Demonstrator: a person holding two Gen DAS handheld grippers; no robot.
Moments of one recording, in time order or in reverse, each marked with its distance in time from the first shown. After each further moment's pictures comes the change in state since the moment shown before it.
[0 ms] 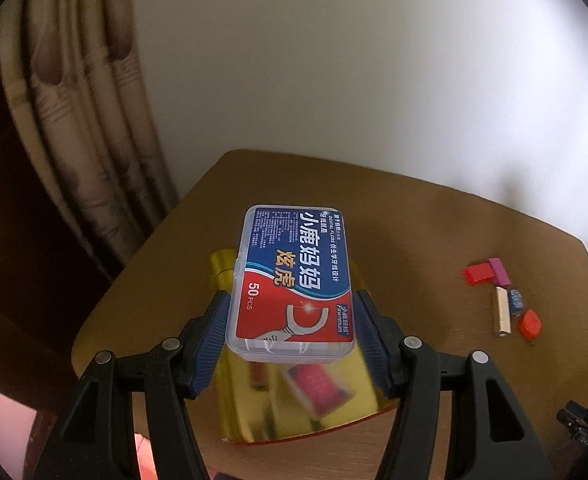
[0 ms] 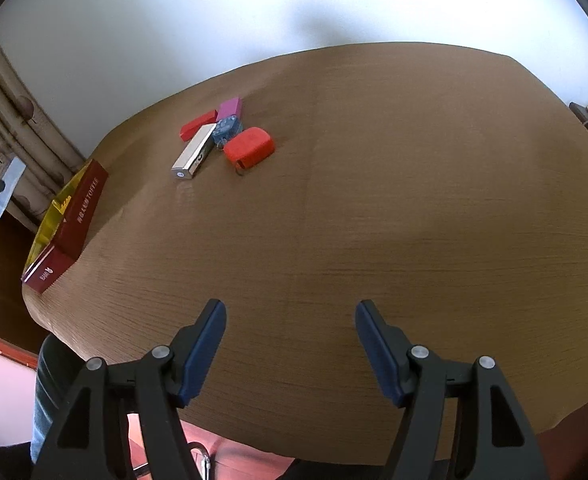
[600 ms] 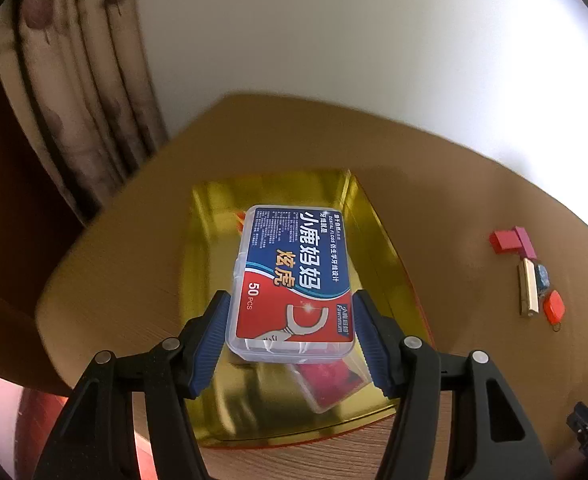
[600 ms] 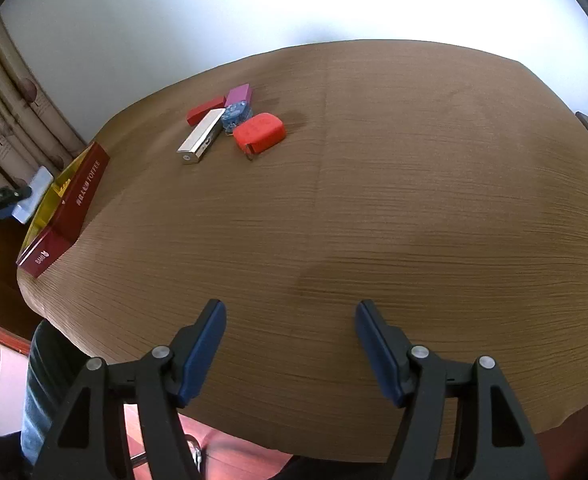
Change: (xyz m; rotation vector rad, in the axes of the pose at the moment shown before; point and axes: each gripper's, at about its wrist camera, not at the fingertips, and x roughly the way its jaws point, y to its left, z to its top) left arm 0.067 -0.011 -0.034 -0.043 0.155 -0.014; right arm 0.005 0.008 -0.005 -0.036 0.016 -0.008
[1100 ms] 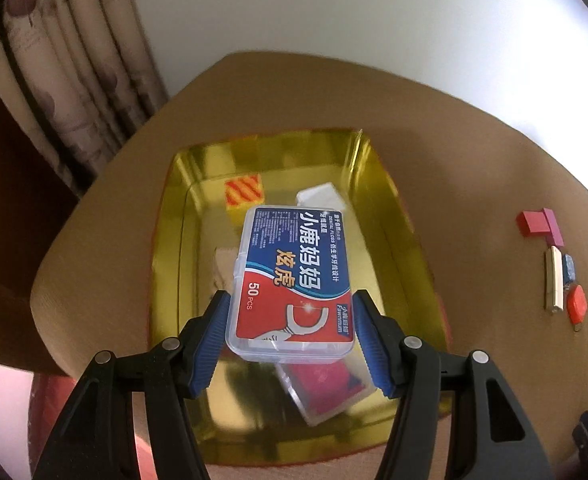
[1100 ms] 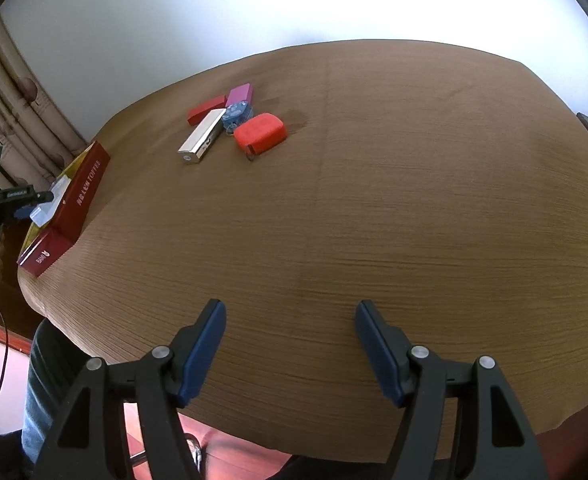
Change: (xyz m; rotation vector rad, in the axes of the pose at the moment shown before) left arm 0.030 -0.008 0.005 -0.021 0.141 0.060; right arm -0.001 0.001 -0.001 -0.002 0.008 -0.003
